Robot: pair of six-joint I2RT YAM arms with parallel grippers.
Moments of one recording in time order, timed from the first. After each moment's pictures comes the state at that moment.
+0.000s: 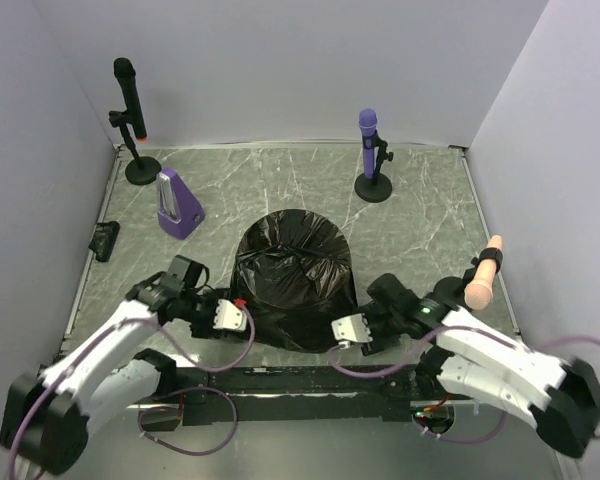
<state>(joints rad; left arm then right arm) -0.42 0.96 0.51 -0.74 0.54 1.24 0.78 0.90 0.47 -0.74 -0.22 -1.07</state>
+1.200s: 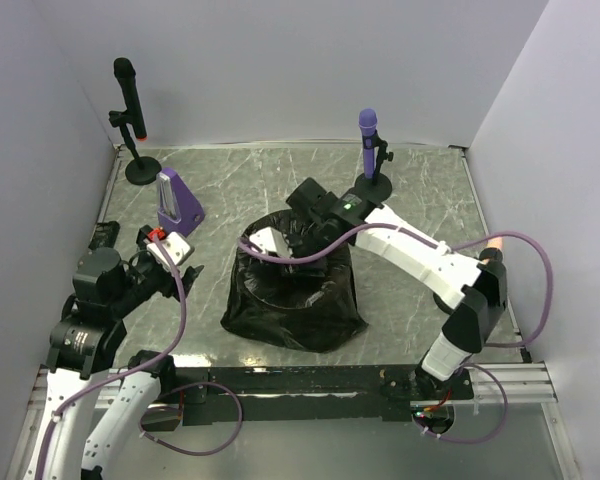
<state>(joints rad) -0.20 0.51 0.92 -0.70 0.37 0.44 0.85 1.63 1.63 -1.15 -0.49 -0.88</state>
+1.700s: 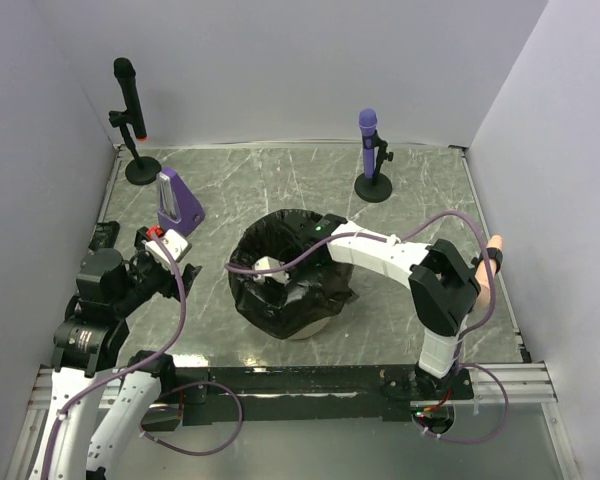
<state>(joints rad) -0.17 0.49 0.87 -0.70 0.34 0.39 0.86 1.80 1.37 -0.95 -0.44 -0.88</state>
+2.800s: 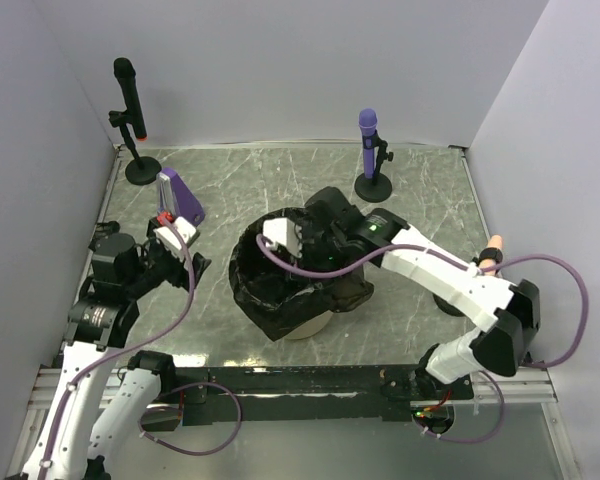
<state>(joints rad) -0.17 0.59 0.83 -0.61 0.40 0.37 0.85 1.45 1.38 -0.84 -0.34 -0.68</state>
